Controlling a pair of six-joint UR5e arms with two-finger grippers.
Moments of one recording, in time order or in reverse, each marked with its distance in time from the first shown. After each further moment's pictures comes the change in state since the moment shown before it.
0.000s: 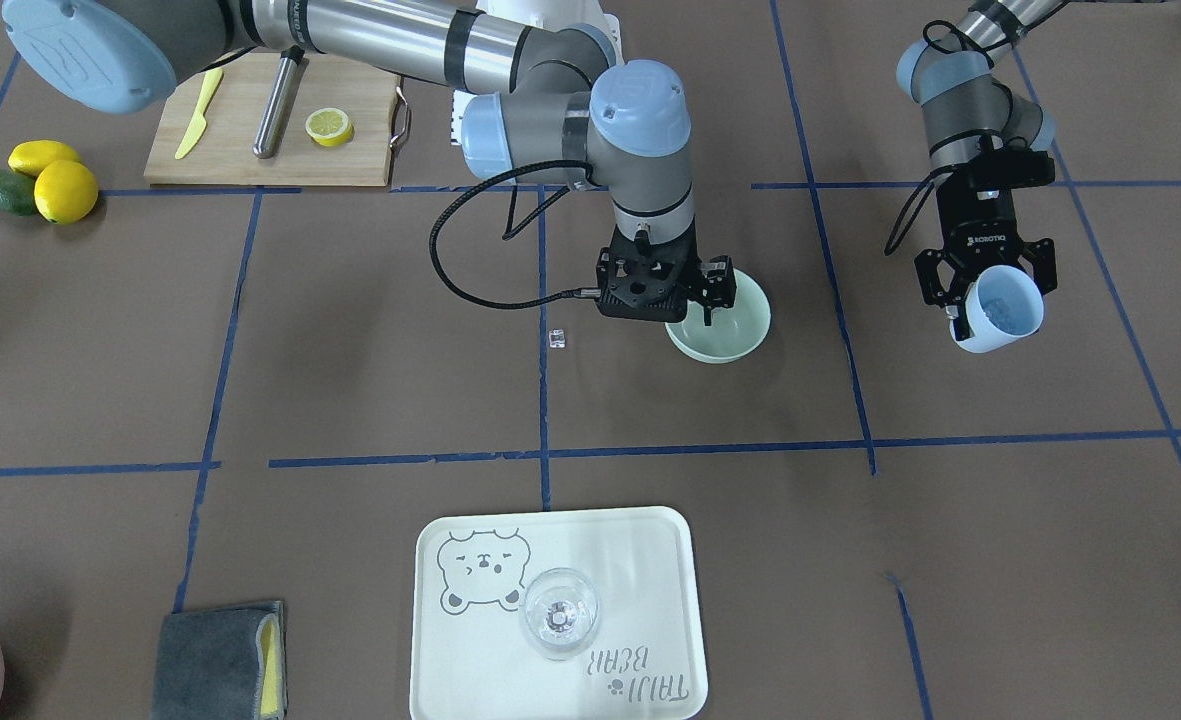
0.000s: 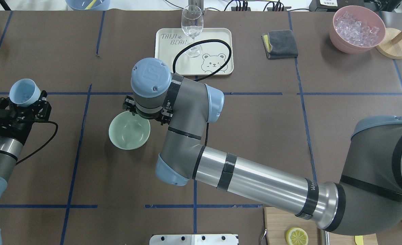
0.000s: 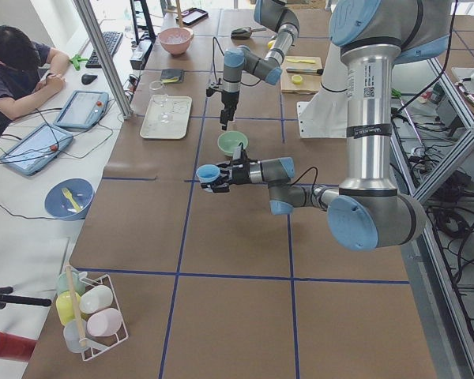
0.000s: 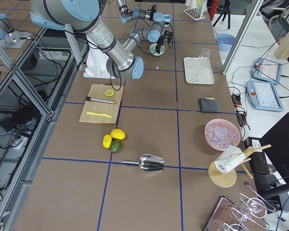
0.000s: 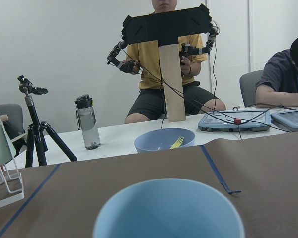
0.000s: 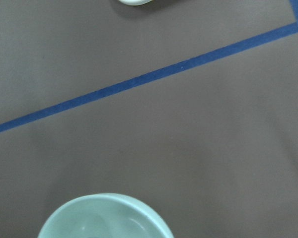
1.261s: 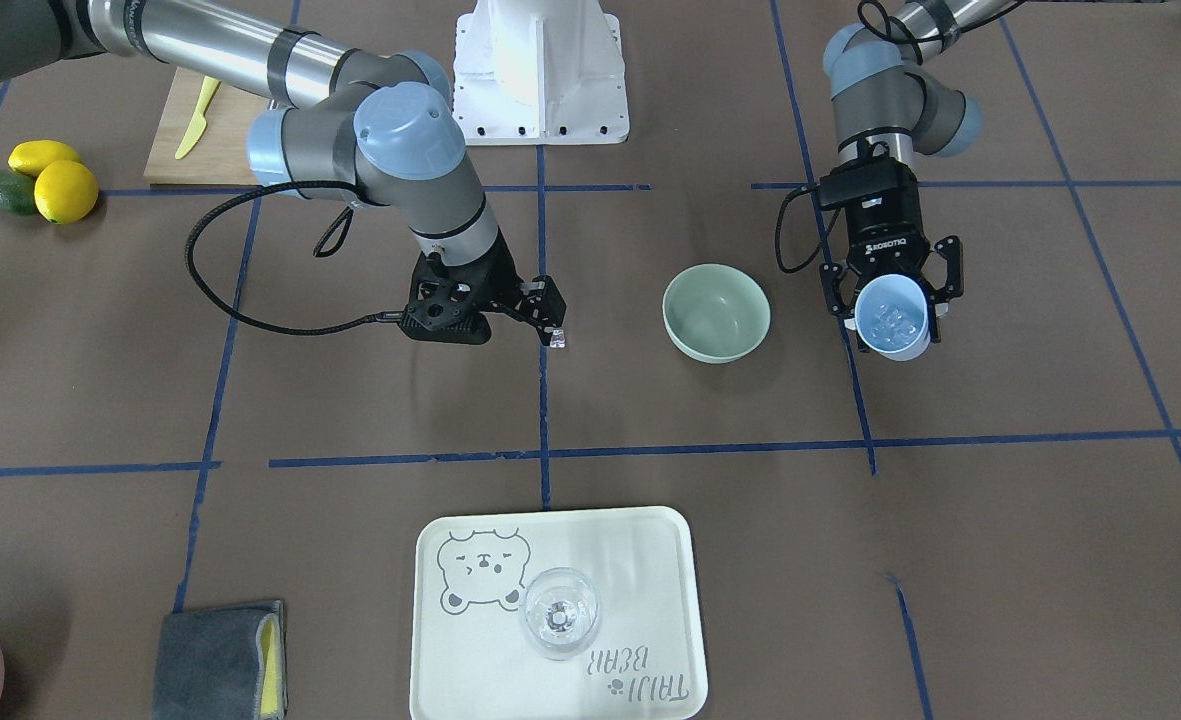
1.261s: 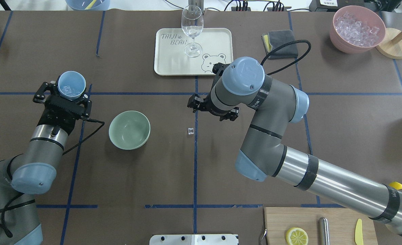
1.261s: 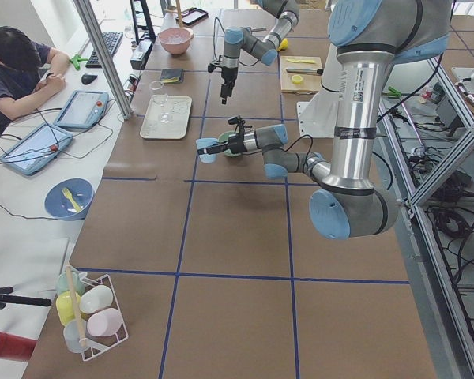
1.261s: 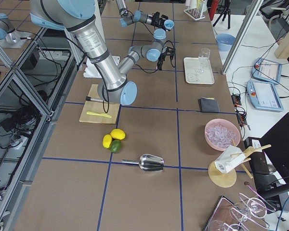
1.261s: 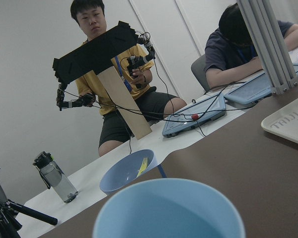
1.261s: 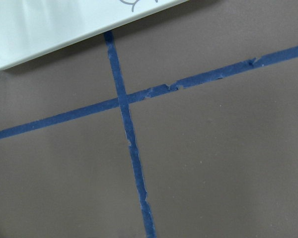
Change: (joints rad) left arm 0.033 -0.167 -0.146 0.452 -0.013 0.393; right arm 0.091 -0.361 0.336 0.014 0.054 -0.104
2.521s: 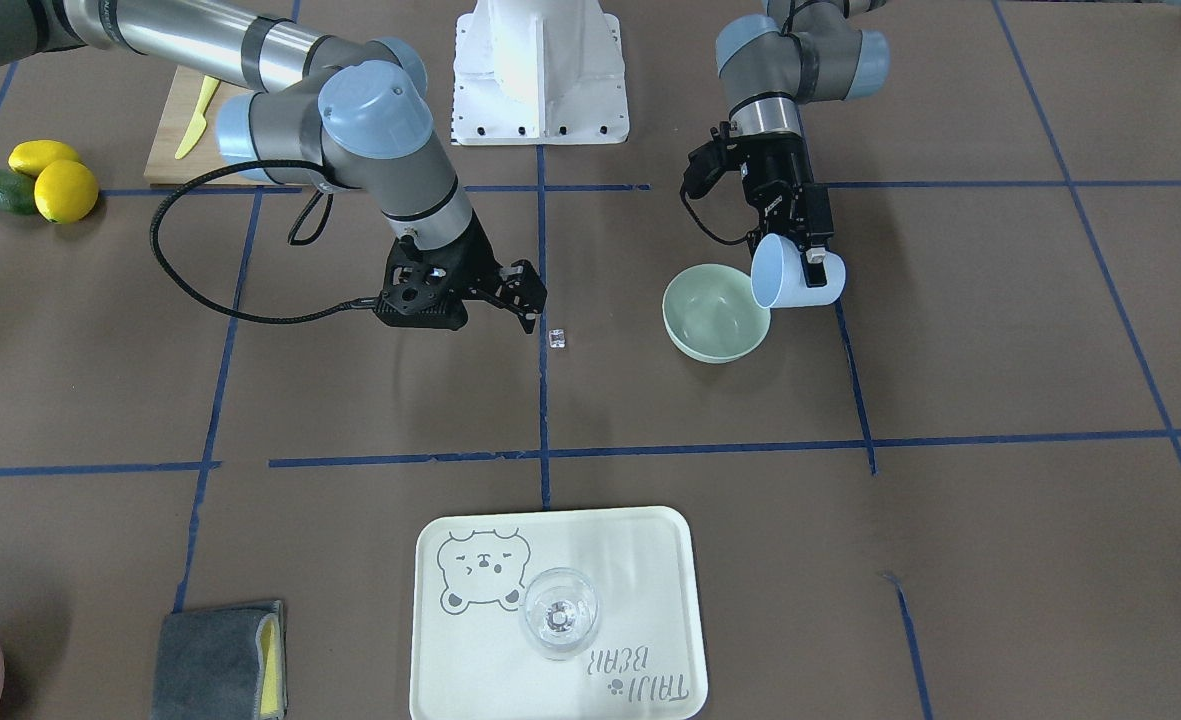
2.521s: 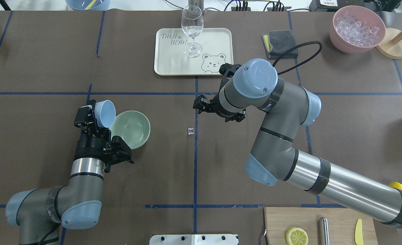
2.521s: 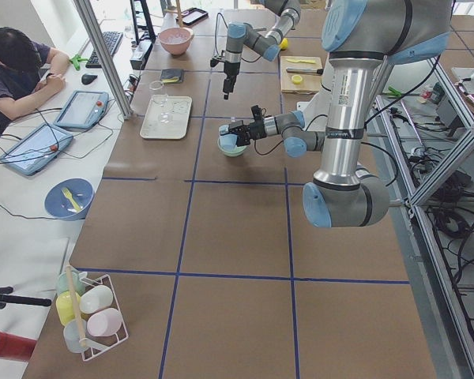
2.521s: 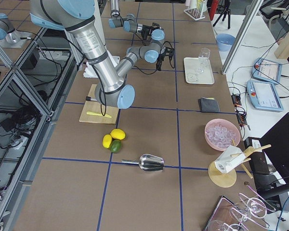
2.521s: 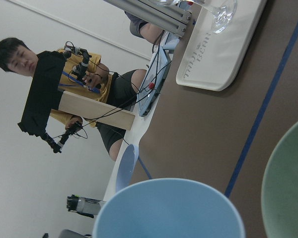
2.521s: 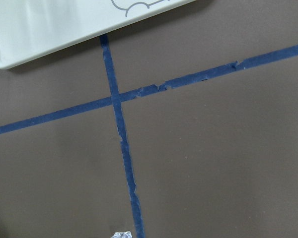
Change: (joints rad) left arm 0.196 -0.080 -0.080 0.497 0.261 0.425; right arm 0.002 -0.048 0.064 0.003 -0.002 -0.008
